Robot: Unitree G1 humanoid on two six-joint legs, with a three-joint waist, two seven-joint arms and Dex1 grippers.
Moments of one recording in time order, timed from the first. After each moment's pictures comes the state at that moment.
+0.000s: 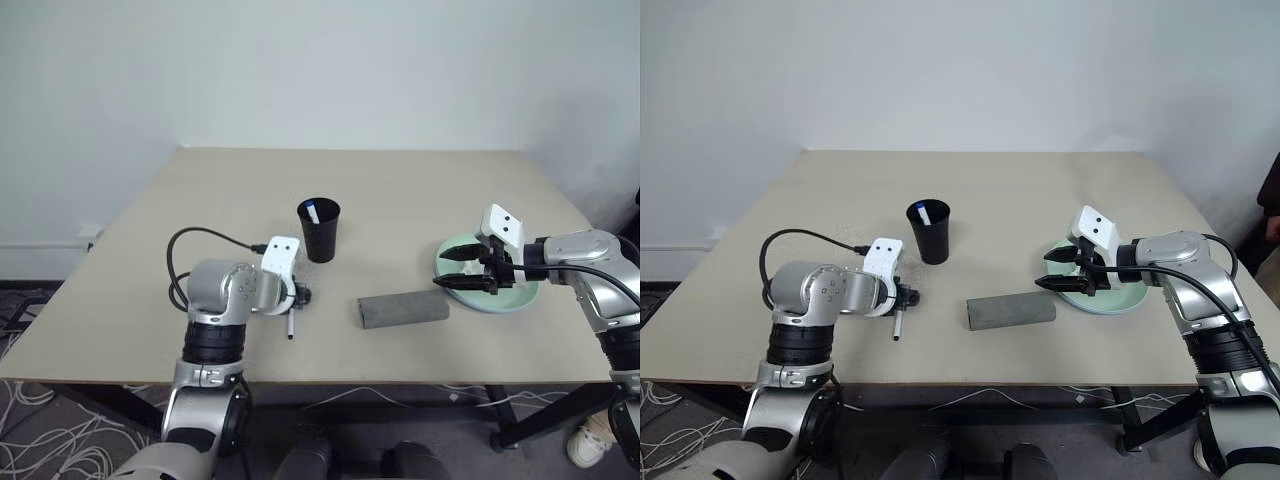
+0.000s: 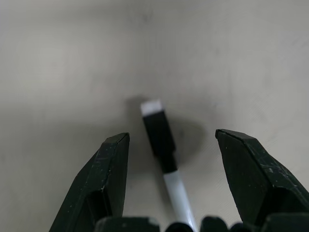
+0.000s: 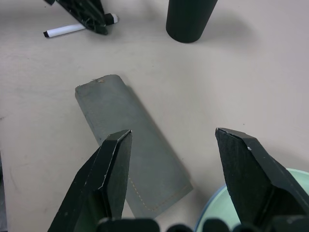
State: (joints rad) left arm -0.64 0.20 0.05 -0.03 -0.48 1.61 0.22; right arm -0.58 -0.80 0.15 0.11 0.25 0.50 1.22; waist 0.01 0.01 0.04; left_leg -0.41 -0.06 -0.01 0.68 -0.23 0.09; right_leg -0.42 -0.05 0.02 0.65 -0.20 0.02
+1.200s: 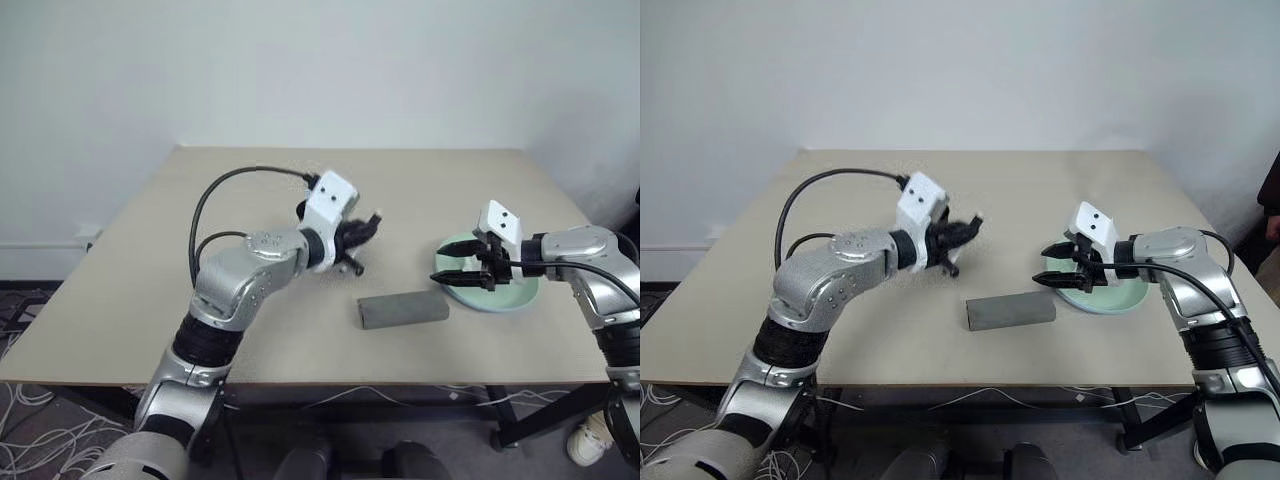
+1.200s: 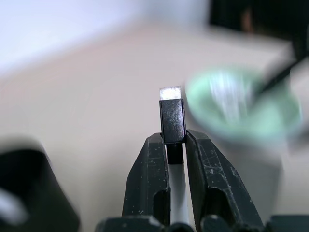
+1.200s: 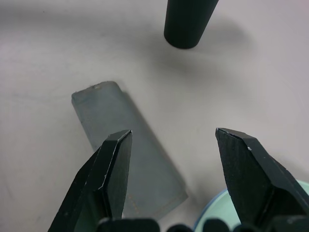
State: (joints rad) left arm -0.75 0.32 -0.17 -0.12 -0.46 0.78 -0.33; right arm -0.61 -0.78 0.15 0.11 0.24 0.50 1.21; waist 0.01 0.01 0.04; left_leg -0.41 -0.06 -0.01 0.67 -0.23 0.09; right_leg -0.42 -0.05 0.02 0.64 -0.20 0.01
